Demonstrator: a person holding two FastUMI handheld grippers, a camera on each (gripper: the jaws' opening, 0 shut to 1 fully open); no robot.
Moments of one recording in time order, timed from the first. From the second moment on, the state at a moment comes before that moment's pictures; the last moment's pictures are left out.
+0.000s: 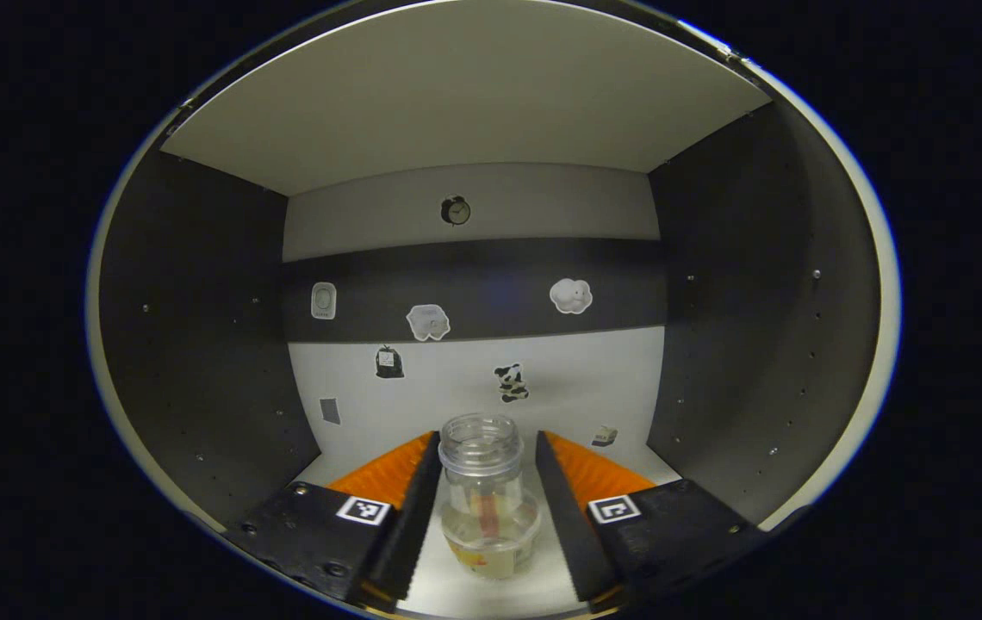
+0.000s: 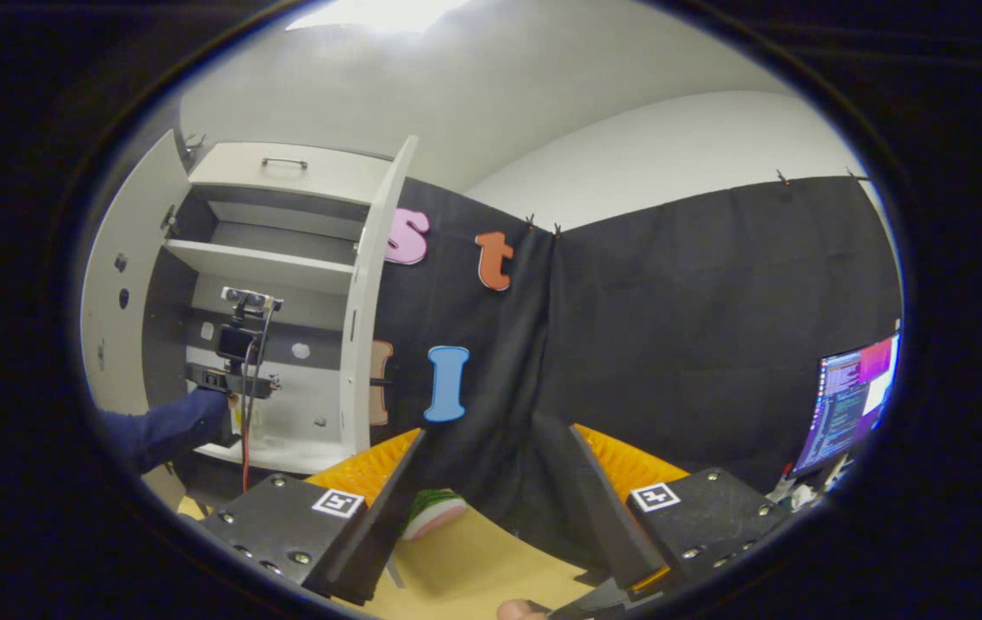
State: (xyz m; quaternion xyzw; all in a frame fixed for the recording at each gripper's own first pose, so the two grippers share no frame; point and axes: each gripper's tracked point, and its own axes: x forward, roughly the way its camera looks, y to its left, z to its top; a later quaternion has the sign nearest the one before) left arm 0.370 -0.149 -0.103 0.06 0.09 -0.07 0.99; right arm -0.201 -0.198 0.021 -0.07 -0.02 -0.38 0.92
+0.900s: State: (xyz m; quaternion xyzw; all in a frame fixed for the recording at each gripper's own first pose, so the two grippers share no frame) left arm 0.167 -0.106 -0.057 0.00 0.07 -0.18 0.98; right arm -0.173 -0.225 0.038 -0.06 -0.04 -0.32 0.95
